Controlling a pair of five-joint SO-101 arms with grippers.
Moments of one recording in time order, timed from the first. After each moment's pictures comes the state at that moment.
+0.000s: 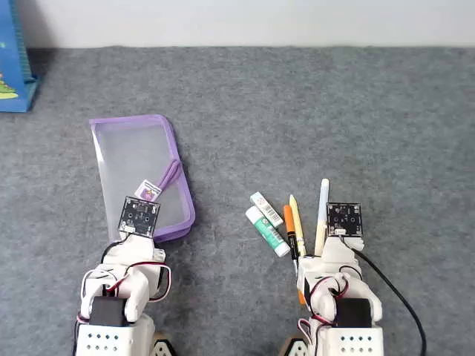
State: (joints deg) left arm -1.1 -96.1 96.4 65.5 -3.5; right arm -2.4 -100.4 95.6 71.6 -3.1
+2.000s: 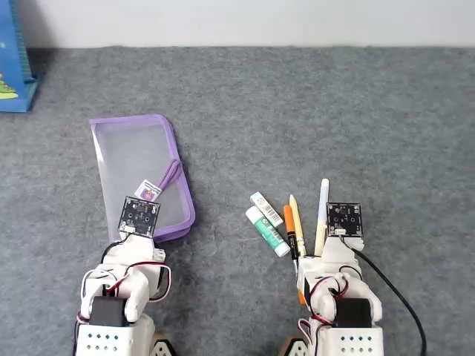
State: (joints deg) left arm -1.1 -96.1 96.4 65.5 -3.5; right arm -2.4 -100.4 95.6 71.6 -3.1
